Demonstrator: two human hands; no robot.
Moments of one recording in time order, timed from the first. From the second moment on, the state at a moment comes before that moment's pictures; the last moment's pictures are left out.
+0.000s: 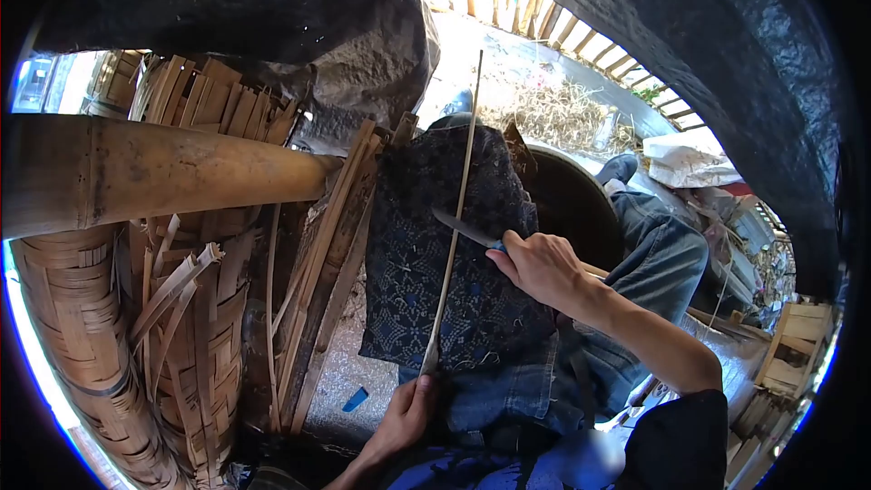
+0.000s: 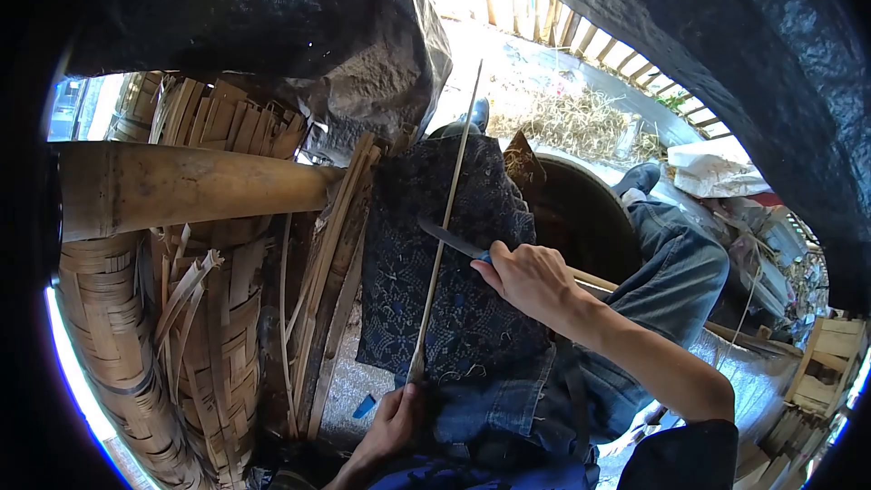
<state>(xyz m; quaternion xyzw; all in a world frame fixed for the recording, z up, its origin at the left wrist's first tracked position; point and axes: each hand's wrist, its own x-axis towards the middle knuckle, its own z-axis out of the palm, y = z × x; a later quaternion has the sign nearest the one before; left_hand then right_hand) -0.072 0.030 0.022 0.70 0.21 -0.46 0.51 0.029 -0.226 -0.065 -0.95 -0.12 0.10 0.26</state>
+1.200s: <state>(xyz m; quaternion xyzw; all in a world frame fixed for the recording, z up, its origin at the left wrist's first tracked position) -0.046 0.063 -0.004 -0.14 0.41 -0.55 0.71 0.020 -0.233 -0.056 -0.90 -0.12 0.12 0.40</state>
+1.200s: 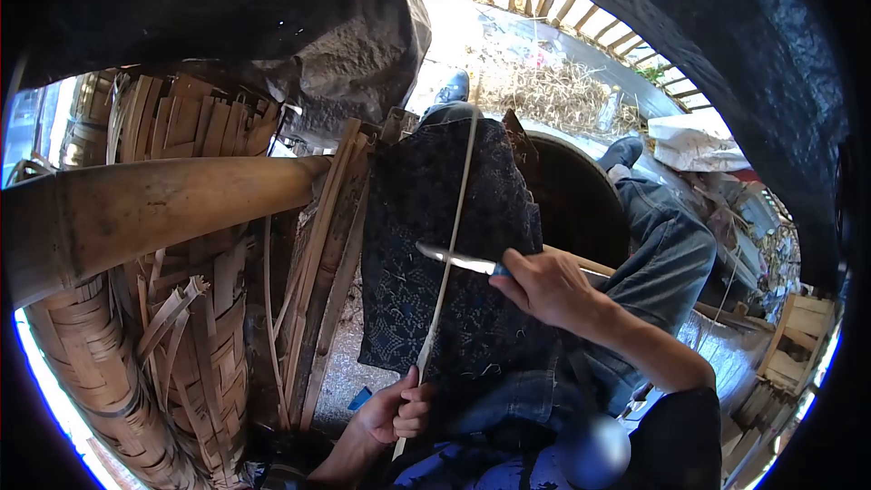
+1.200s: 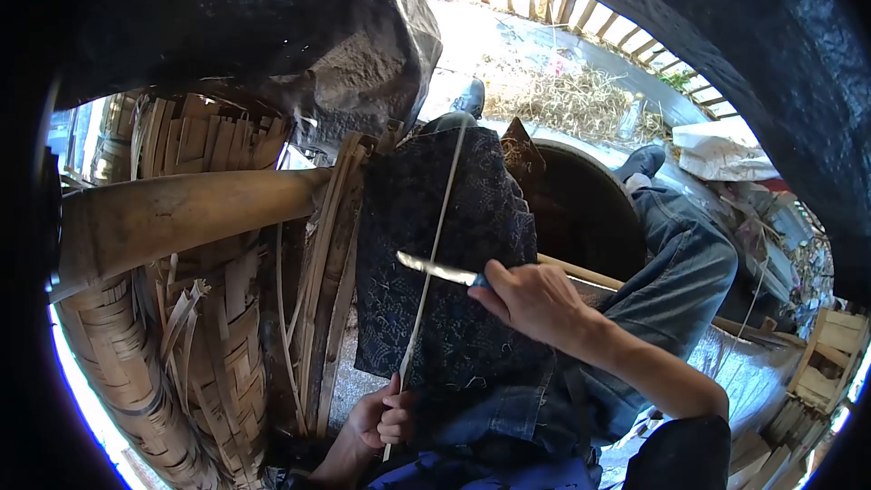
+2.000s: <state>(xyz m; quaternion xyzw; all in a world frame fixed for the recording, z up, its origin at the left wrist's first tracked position) -0.081 0.084 0.027 -0.07 0.52 -0.52 0.67 0.218 -0.304 -0.180 -0.95 -0.09 0.07 0.30</state>
